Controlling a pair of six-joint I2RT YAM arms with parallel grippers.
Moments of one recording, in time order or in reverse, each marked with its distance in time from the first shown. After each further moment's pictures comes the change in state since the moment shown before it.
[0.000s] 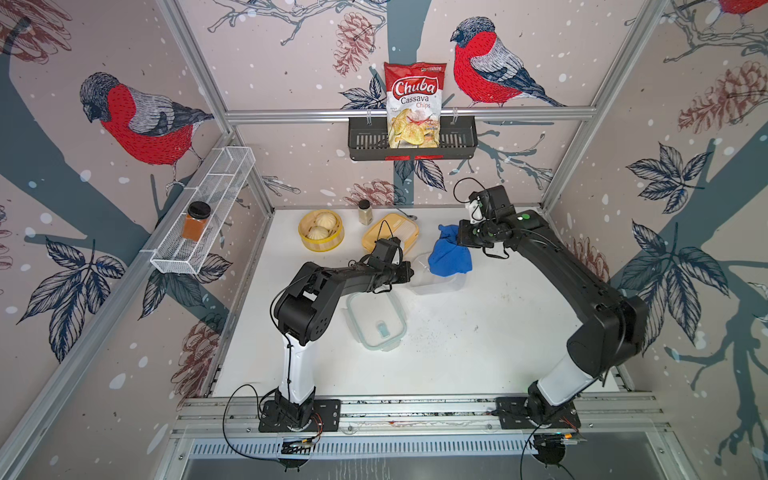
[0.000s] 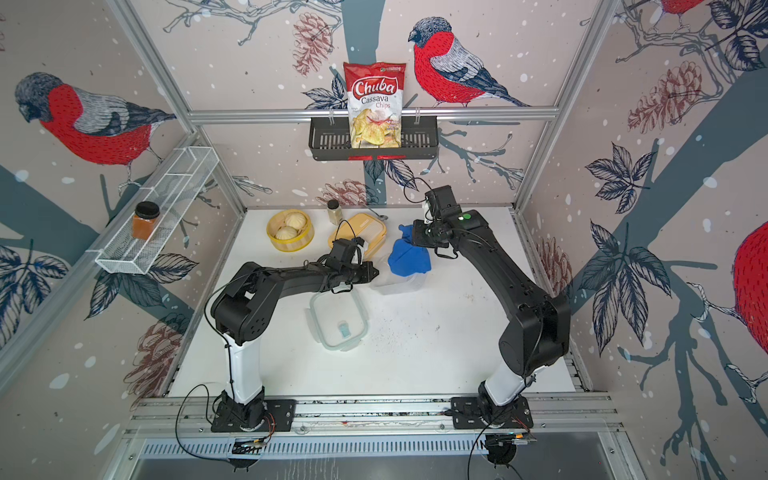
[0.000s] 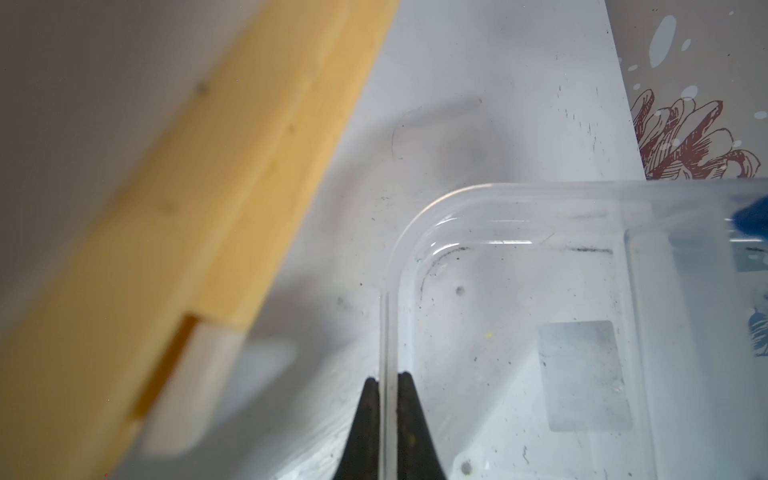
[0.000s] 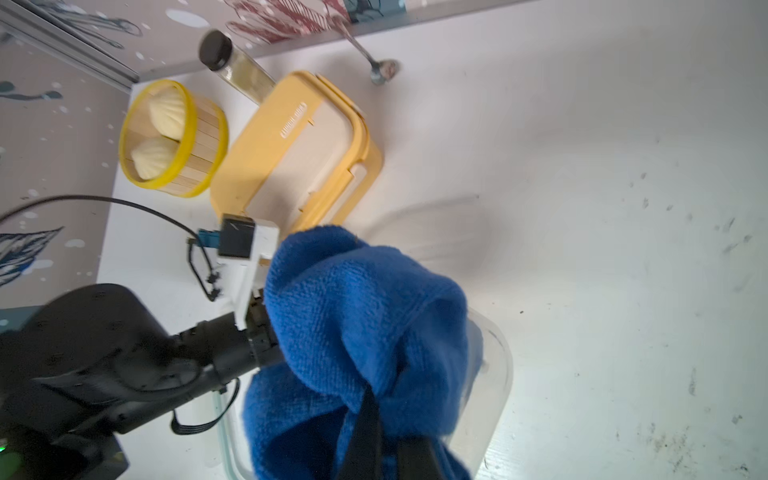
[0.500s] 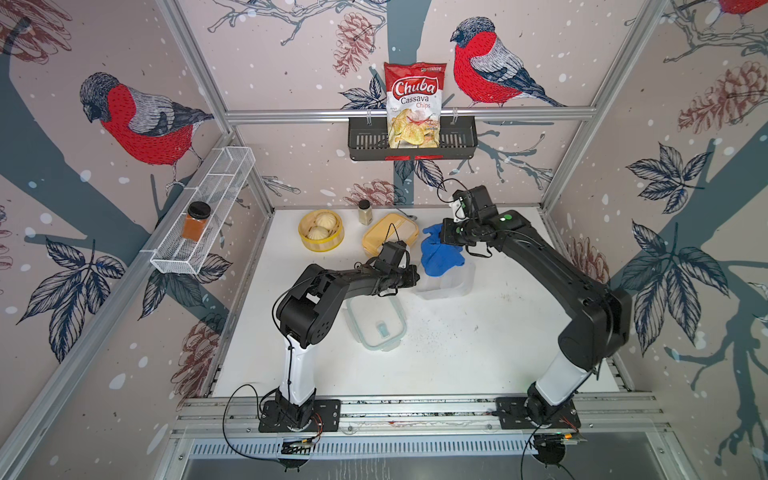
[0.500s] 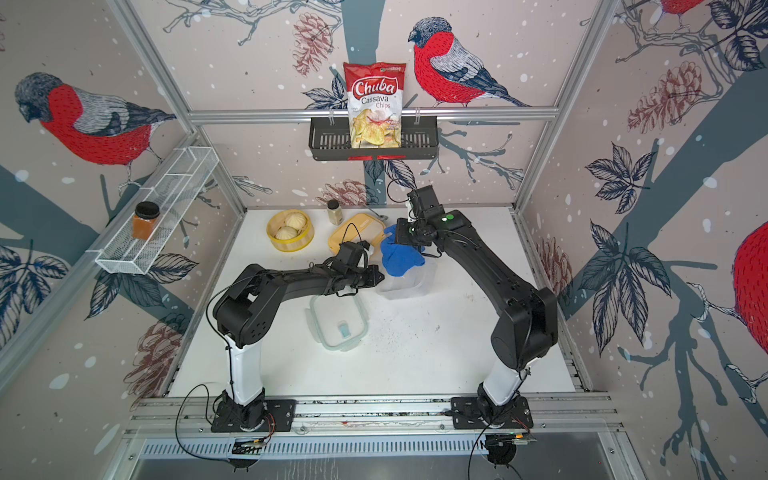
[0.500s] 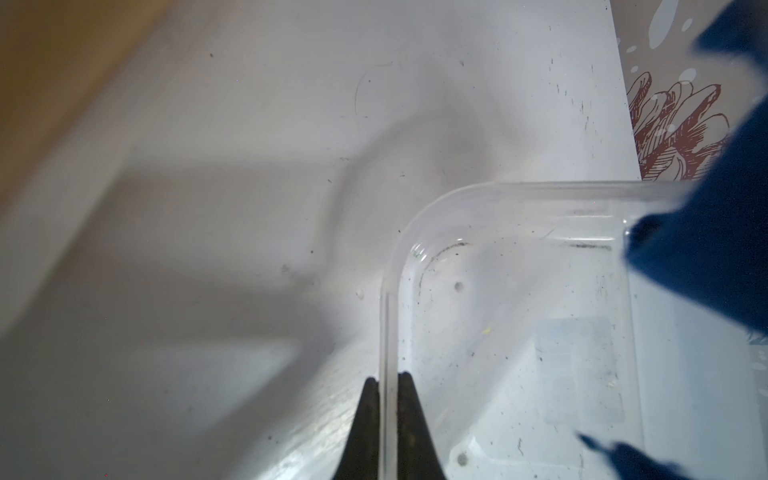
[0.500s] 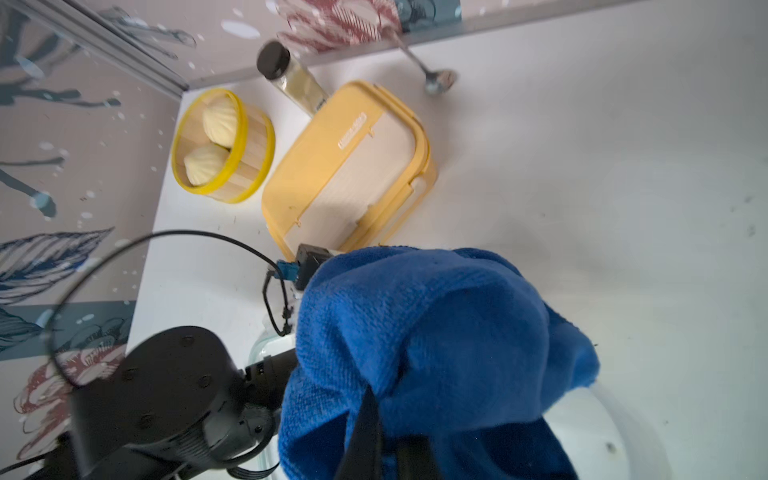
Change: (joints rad) left arm -0.049 -0.008 0.007 -0.025 -0.010 -0.045; right arm 0.088 0.098 -0.002 0.086 0.008 0.070
